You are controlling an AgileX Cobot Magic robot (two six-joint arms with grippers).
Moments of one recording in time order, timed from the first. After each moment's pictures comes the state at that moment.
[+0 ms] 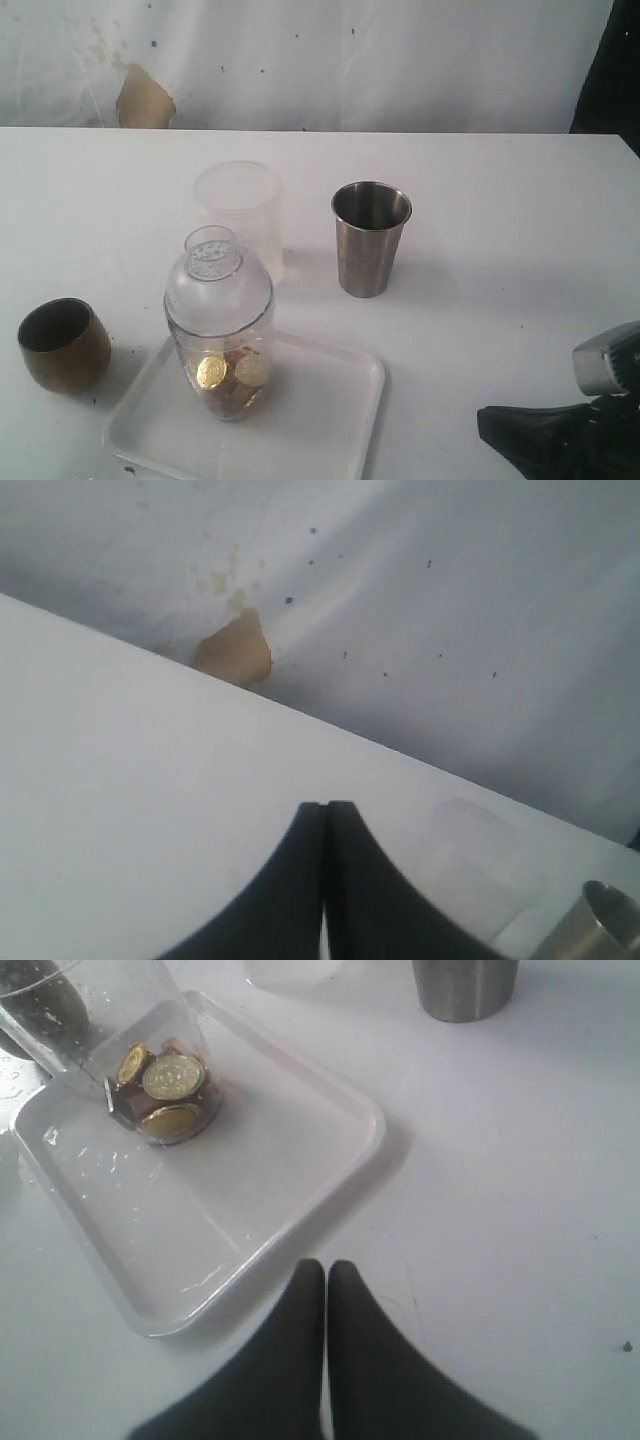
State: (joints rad) left arm -0.35 0.43 -0.21 1.59 0.25 -2.09; right arm 0.62 0.75 -0.17 0.00 0.10 0.32
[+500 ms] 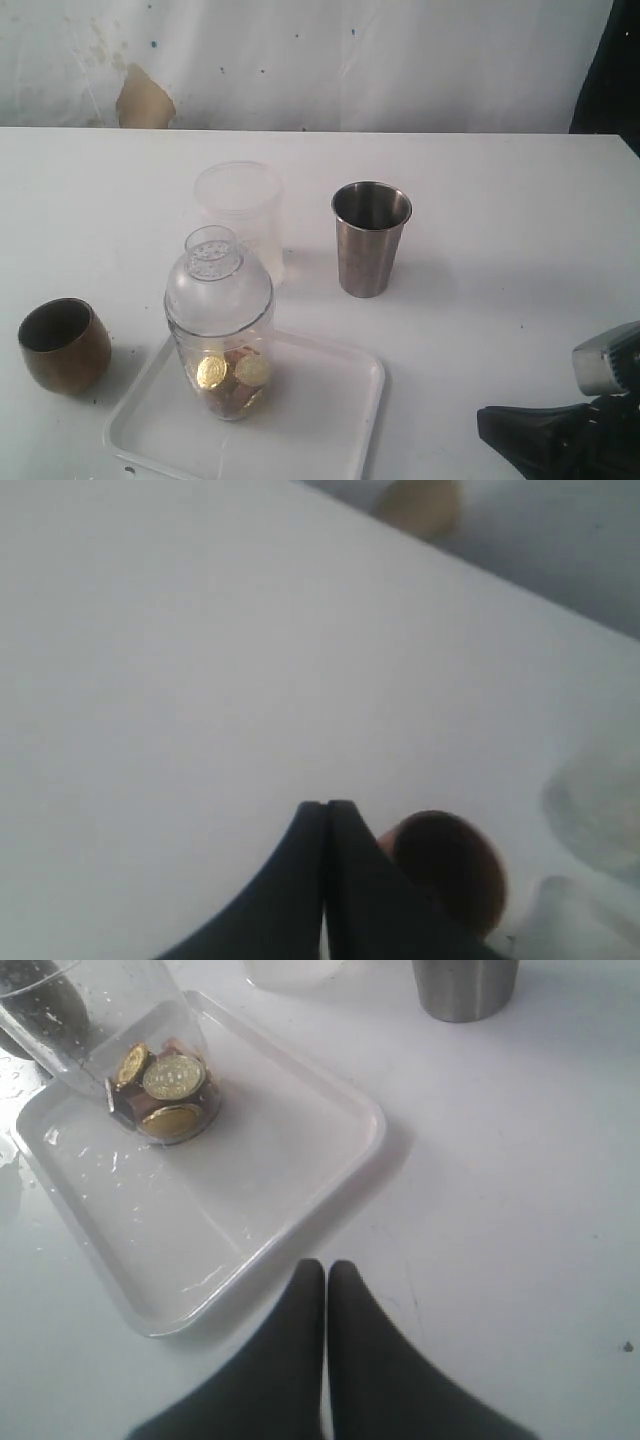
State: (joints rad) left arm -0.16 0.43 -0.22 0.50 0.38 -0.90; right arm 0.62 0.75 -0.17 0.00 0.10 0.32
